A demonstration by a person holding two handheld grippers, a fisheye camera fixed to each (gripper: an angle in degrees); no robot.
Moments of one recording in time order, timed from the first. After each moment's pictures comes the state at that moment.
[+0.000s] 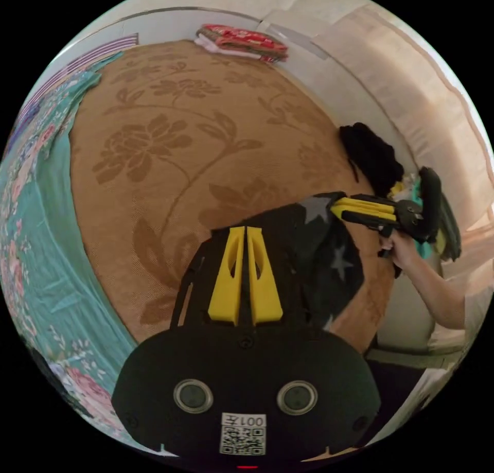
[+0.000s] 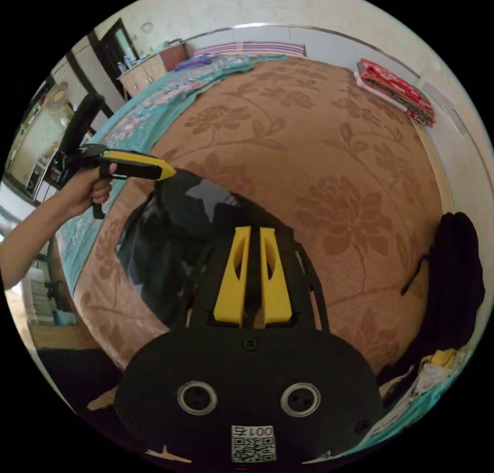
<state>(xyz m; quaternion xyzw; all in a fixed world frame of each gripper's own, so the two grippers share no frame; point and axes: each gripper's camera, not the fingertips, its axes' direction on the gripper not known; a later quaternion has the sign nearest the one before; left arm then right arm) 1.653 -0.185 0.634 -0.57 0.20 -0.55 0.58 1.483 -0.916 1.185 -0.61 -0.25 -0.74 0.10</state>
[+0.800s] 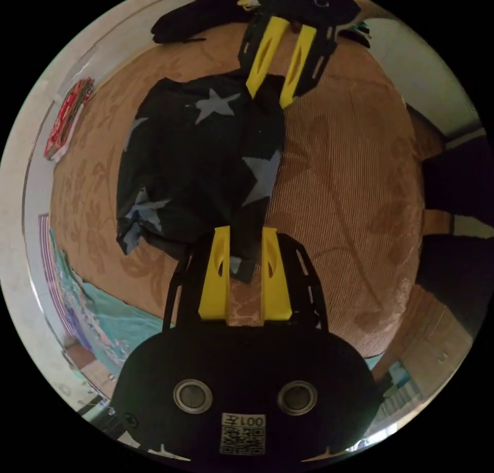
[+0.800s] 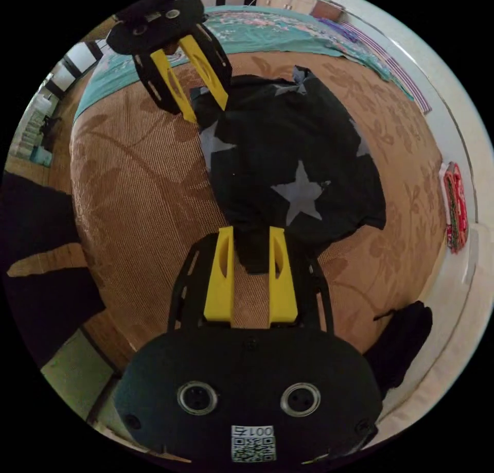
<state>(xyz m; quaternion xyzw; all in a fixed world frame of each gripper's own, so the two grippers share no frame) 1.631 -0.480 0.710 -0.59 0.43 -0.07 0.68 1.544 -1.022 1.055 -0.45 -0.34 -0.80 -0.23</state>
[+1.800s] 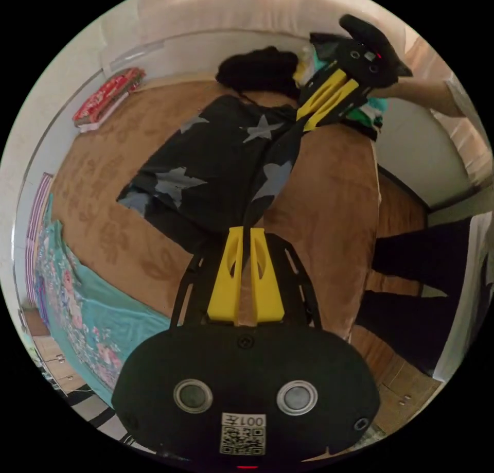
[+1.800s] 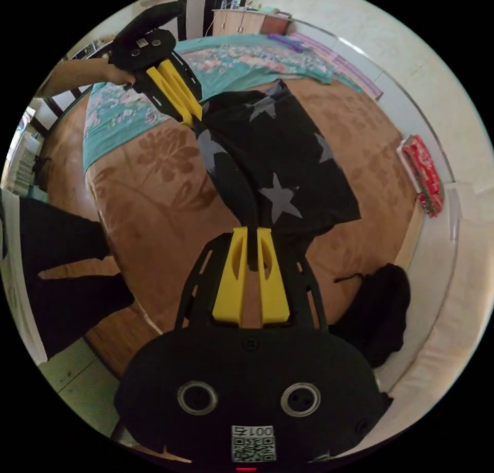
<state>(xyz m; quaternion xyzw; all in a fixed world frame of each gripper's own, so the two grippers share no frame) 1.393 -0.704 0.916 -0.55 0.38 -0.24 0.70 1.363 -1.117 1.059 -0.48 -0.34 -0.80 -0.14</state>
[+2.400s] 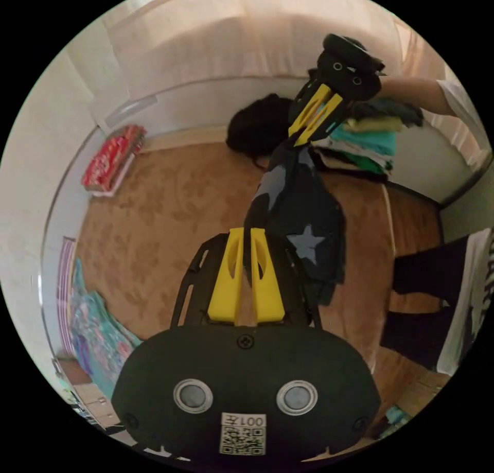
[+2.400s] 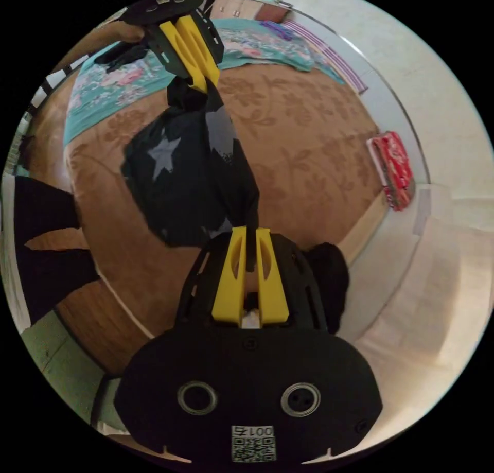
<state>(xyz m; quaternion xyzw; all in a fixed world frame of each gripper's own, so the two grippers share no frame) 1.292 -0.865 1.168 -0.48 0.37 -0.18 0.77 1.203 -1.152 1.140 -0.38 -0.32 -0.86 -0.14</state>
